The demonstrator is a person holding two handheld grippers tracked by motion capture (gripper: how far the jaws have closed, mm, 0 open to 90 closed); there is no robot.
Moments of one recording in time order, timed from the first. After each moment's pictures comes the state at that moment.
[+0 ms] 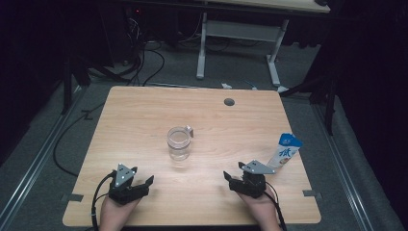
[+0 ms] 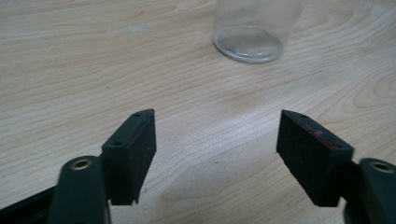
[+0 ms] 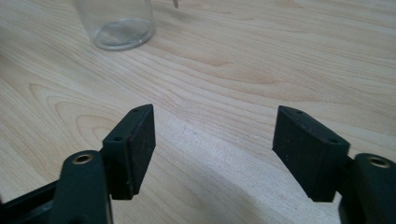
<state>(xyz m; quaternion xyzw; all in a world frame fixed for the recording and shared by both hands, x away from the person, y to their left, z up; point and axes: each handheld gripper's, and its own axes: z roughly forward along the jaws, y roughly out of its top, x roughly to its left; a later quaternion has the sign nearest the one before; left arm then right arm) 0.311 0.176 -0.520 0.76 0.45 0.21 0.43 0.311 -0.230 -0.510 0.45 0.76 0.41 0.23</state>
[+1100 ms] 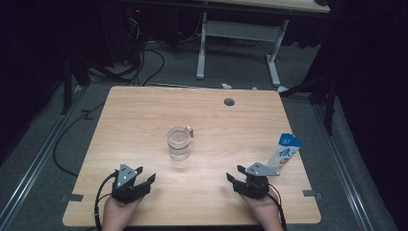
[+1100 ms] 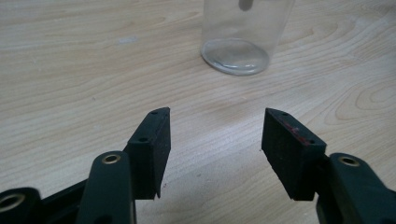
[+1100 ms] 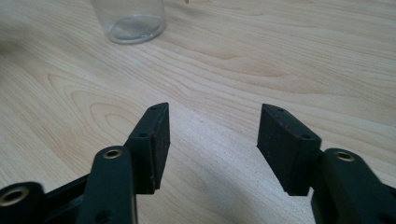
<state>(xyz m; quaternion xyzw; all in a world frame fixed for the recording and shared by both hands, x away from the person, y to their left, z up) 0.309 0.167 -0.515 0.75 0.44 0.21 0.44 0.305 -0.239 -0.511 0.44 0.77 0.42 0.21</state>
